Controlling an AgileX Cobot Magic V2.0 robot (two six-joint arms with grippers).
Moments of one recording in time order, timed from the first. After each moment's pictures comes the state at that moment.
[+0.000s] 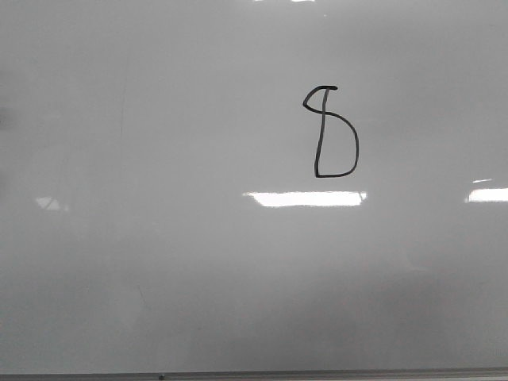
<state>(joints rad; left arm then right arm) 0.02 1.47 -0.99 -0.06 0.54 0.09 0.28 0.90 -1.00 0.34 1.03 -0.51</state>
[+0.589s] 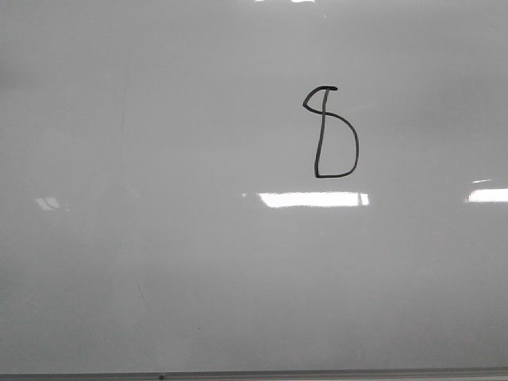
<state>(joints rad) -0.15 1.01 -1.00 -0.05 0.76 0.15 0.28 0.70 -0.99 -0.01 1.07 0.00</state>
